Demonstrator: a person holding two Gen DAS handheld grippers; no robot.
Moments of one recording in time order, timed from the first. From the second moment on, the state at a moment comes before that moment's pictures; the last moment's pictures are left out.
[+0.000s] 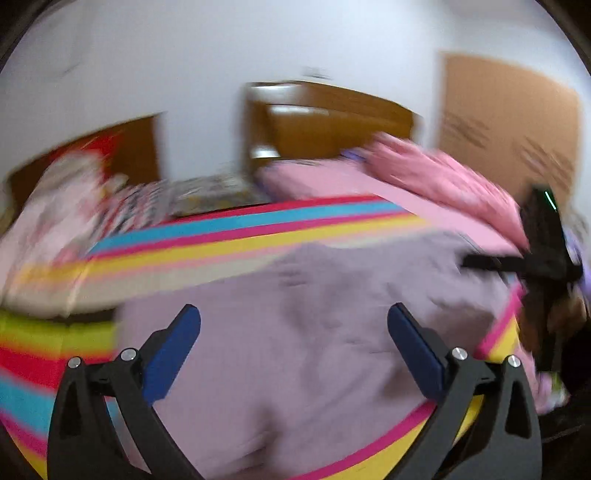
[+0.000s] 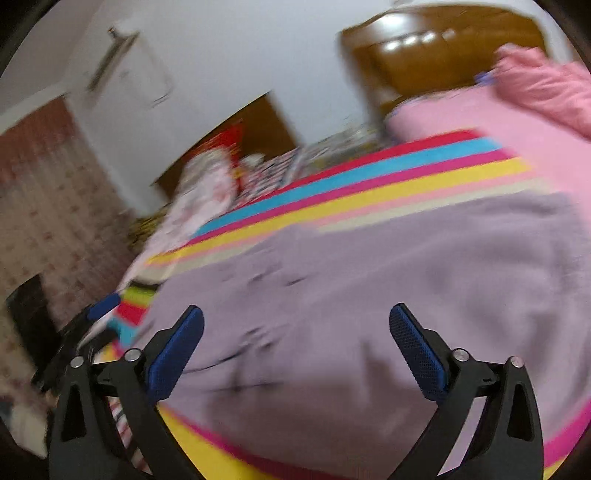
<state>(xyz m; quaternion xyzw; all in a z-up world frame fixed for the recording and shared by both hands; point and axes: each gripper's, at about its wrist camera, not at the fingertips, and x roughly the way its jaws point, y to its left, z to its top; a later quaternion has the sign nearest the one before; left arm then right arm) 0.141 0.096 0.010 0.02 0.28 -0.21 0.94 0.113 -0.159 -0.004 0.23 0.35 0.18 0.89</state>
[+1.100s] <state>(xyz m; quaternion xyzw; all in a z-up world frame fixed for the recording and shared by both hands) 0.113 0.170 -0.071 0.03 0.34 -0.09 0.94 0.133 -0.098 -0.055 0.28 0.45 0.19 0.82</state>
